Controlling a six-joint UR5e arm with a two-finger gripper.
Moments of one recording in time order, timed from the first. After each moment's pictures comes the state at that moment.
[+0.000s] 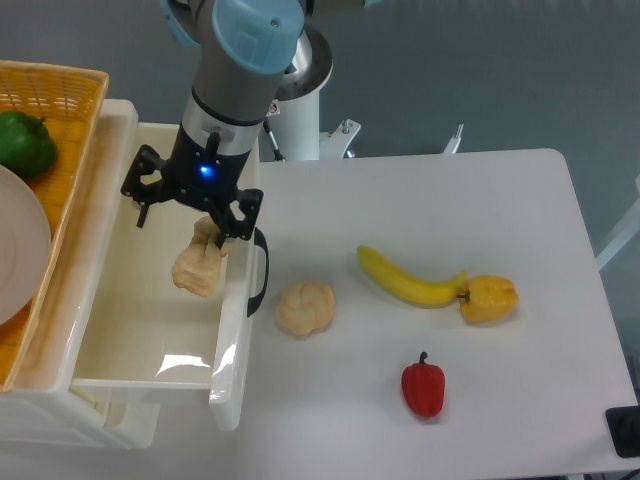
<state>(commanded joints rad) 2.31 -1.70 -1.52 -1.35 1.11 0.44</state>
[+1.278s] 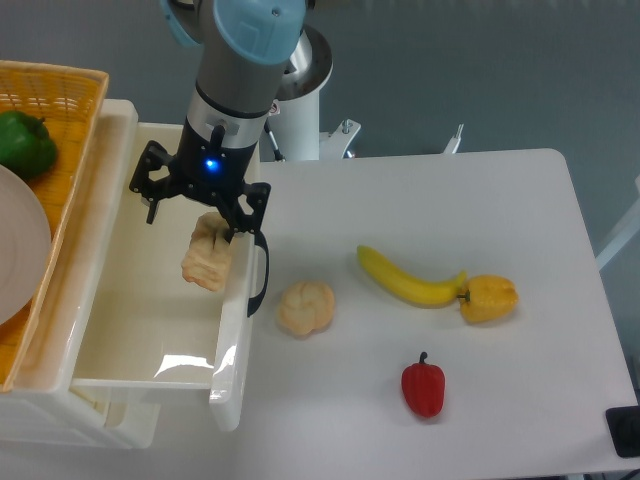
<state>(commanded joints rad) 2.30 -1.68 -1.52 -1.36 1.14 0.43</state>
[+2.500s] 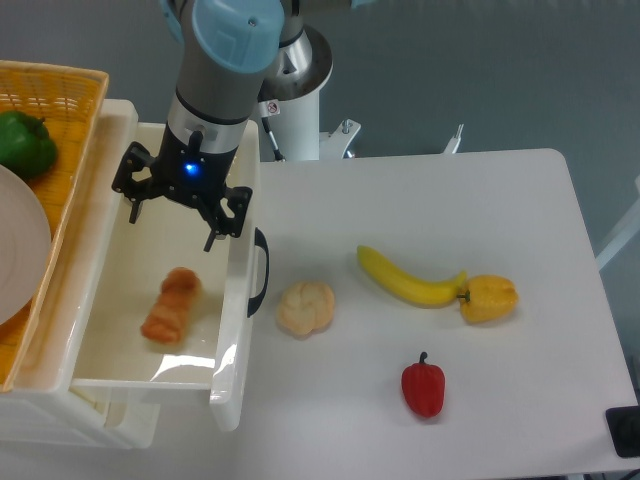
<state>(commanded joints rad) 2.33 -1.69 -1.52 -1.35 1.14 0.46</state>
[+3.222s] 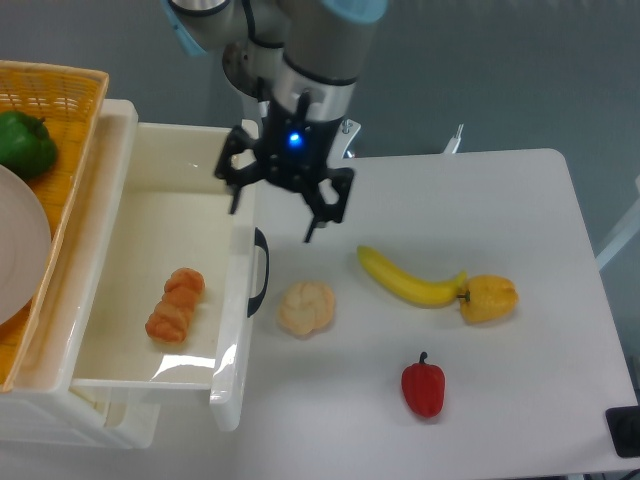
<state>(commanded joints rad) 2.51 -1.65 -1.52 -1.34 1.36 0.87</state>
